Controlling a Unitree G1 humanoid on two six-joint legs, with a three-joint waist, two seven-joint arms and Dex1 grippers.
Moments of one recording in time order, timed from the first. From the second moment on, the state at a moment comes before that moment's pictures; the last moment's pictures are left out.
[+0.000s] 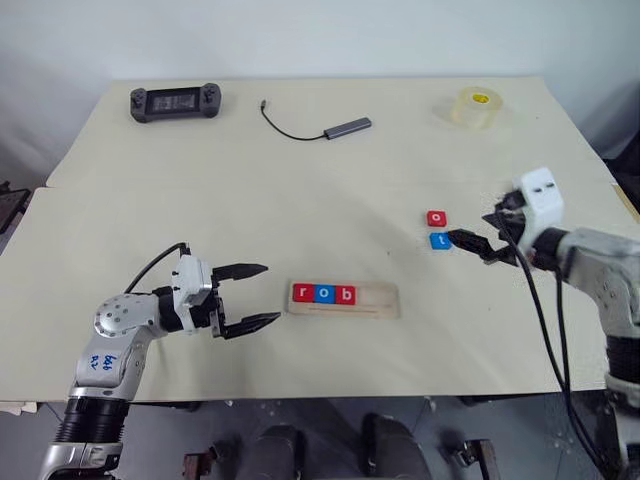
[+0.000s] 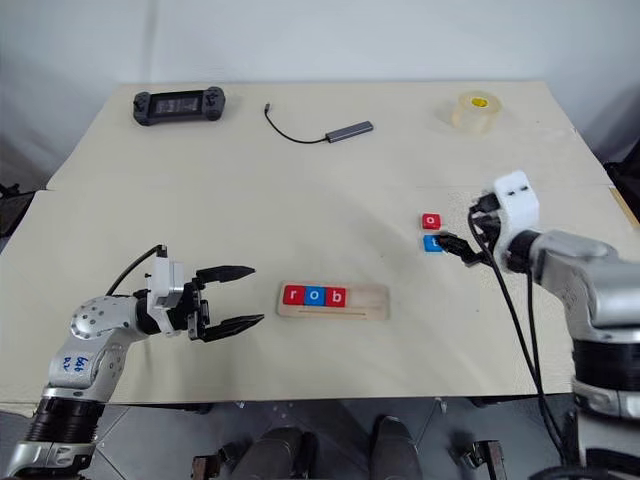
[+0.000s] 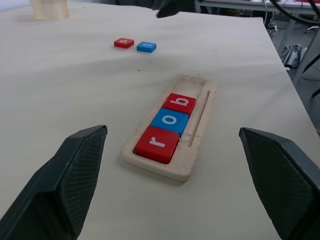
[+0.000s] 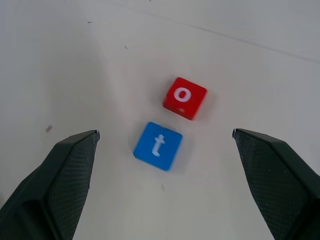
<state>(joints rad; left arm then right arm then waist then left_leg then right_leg) -0.21 0.59 0.08 0.00 -0.46 0.05 -1.12 -0.63 -0.75 -0.12 -0.05 0.45 1.08 0.51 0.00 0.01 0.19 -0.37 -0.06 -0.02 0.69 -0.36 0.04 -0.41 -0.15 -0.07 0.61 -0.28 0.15</state>
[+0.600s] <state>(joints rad) -0.16 0.59 0.08 -0.07 -0.47 0.05 -1.08 -0.82 -0.62 -0.04 0.17 0.32 1.12 0.40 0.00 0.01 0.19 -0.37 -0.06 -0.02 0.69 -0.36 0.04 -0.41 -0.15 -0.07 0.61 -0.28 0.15</state>
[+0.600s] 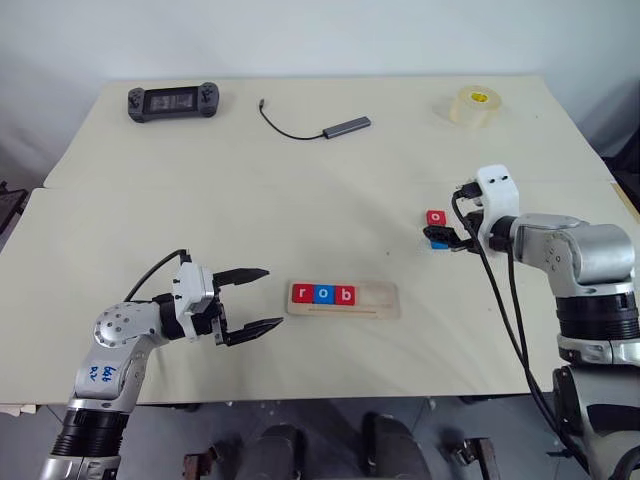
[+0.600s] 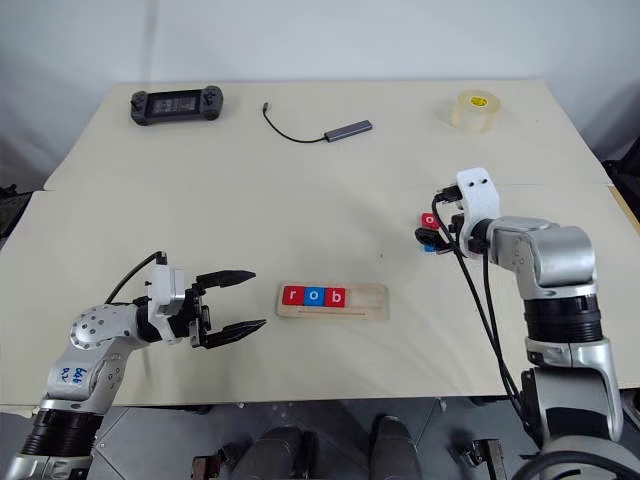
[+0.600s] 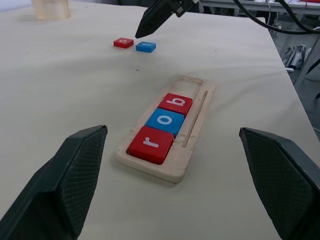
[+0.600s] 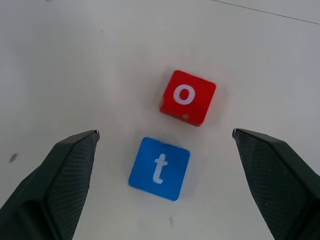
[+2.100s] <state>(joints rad) -0.24 0.57 0.04 0.01 -0.47 0.05 -1.15 -0.34 -0.34 -0.29 -0.66 0.31 1.61 0.21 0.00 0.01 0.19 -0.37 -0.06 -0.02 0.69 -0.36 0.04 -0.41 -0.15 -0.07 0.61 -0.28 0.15</state>
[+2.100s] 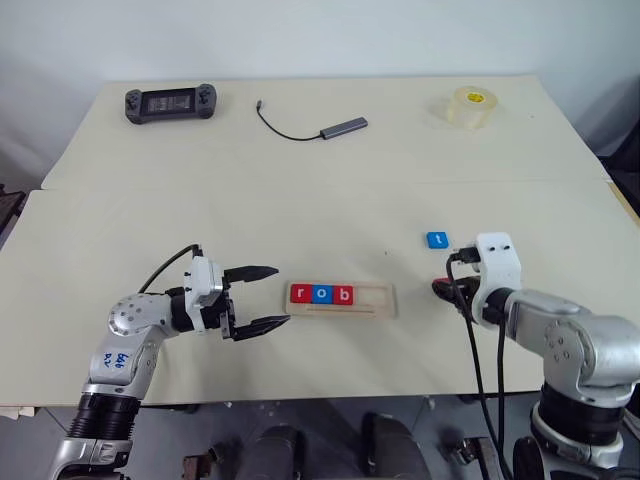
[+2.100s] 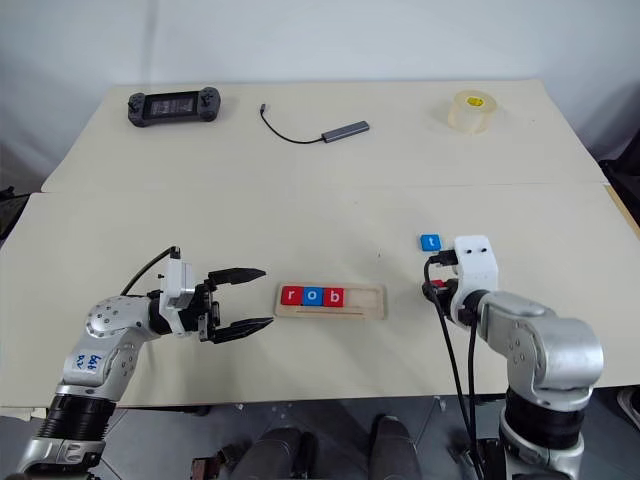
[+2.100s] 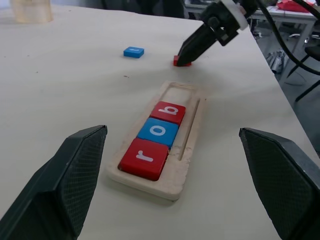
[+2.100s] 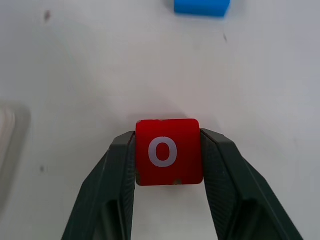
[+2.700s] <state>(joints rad) -0.22 0.59 0.04 -0.01 -0.47 0.07 -1.16 -0.19 -0.92 -0.19 -0.47 0.44 0.91 0.90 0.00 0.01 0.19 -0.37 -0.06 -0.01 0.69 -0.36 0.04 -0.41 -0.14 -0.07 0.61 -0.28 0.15</state>
